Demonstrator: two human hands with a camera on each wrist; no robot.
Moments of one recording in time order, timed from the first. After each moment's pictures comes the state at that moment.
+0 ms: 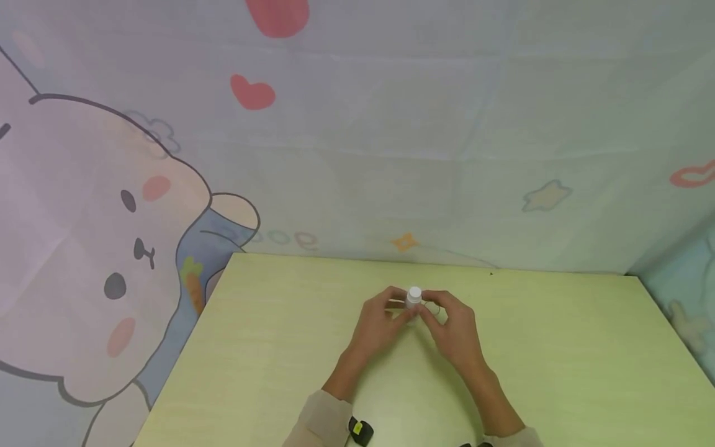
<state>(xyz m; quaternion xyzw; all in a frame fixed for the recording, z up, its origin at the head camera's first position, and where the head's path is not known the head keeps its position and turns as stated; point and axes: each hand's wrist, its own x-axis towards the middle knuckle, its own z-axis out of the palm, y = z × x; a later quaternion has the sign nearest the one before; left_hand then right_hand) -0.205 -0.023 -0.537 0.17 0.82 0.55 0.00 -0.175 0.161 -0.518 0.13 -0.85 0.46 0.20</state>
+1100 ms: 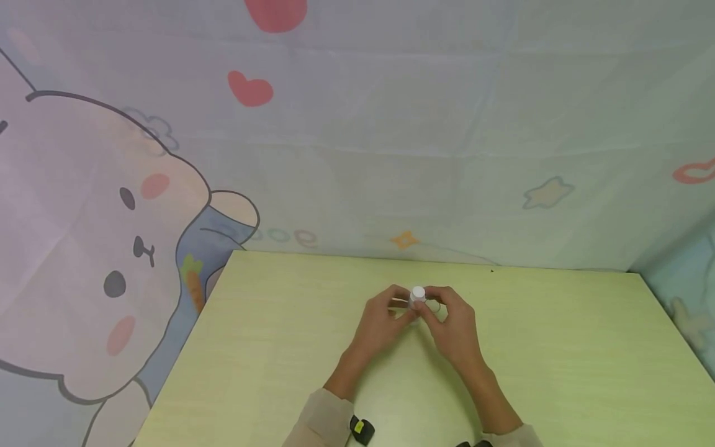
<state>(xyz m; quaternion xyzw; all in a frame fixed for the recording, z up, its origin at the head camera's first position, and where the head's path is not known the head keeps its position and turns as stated) -0.203 -0.020 -0.538 0.18 0.82 0.55 0.00 -0.173 0.157 -0.518 0.11 -0.84 0.48 0.21</state>
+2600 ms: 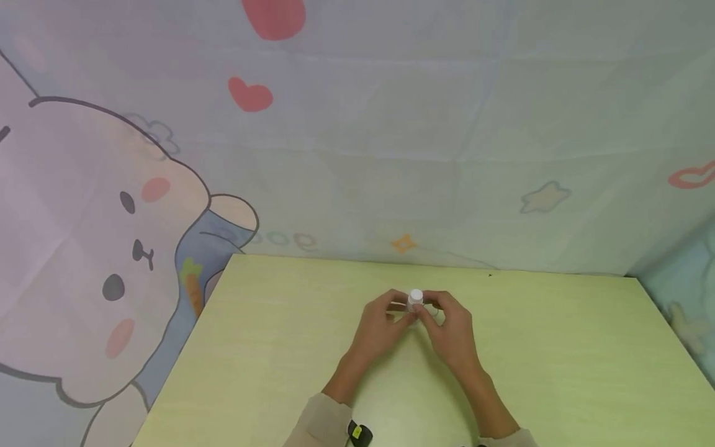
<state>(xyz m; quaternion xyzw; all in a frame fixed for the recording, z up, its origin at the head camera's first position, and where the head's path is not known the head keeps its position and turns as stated) -0.201 -0.017 -0.537 0.17 0.82 0.55 -0.01 -0.174 0.157 -0.521 0.12 -0.83 0.49 0.21</state>
